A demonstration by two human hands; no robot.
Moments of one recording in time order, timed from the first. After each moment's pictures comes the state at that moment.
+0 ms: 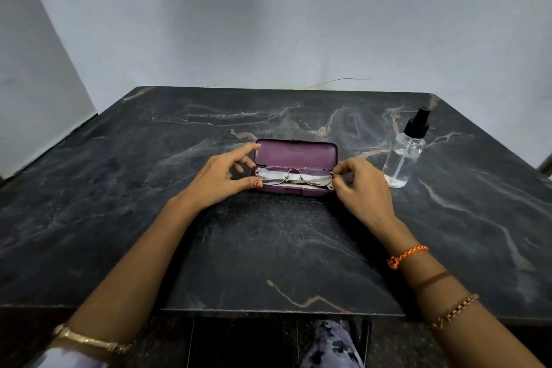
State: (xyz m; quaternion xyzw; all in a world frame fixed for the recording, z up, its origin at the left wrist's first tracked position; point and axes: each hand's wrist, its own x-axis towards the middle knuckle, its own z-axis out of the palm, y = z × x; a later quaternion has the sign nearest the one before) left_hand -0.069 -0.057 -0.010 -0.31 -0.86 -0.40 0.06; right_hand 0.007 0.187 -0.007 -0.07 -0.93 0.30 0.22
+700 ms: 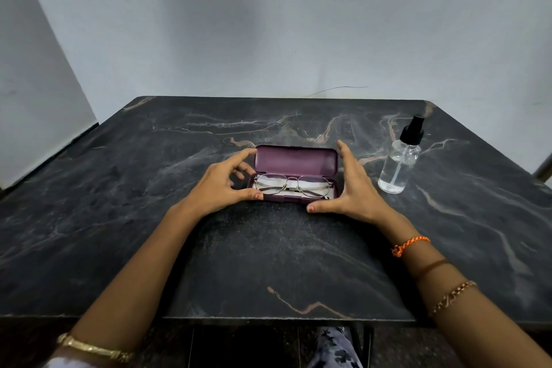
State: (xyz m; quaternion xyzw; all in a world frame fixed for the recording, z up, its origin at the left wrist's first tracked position) left_hand -0.071 -0.057 -0.012 -0.29 -0.86 -0.42 0.04; right_hand -0.002 0.196 -0.002 0.05 -0.93 0.34 0.10
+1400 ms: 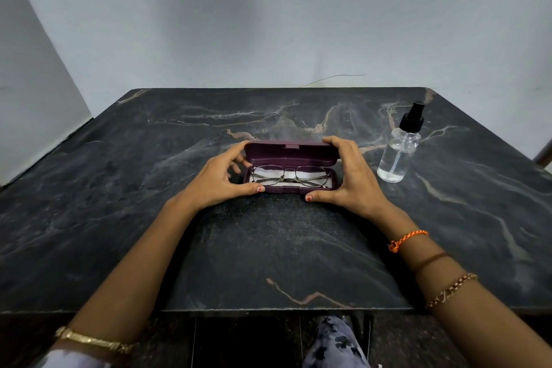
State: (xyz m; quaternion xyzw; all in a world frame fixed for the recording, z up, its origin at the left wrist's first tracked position) left_hand -0.072 -0.058 -0.015 -0.32 -0.85 -0.42 0.04; right_hand -0.002 0.196 -0.008 0.13 -0.92 0.32 0.21
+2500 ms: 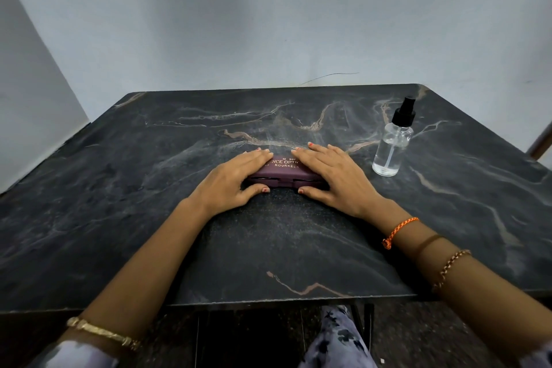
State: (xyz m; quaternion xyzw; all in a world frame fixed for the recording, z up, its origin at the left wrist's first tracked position) left_hand -0.057 -0.043 -0.016 -0.45 -0.85 -0.20 0.19; right_hand 0.000 0.189 -0.008 0.23 -0.95 0.08 0.19
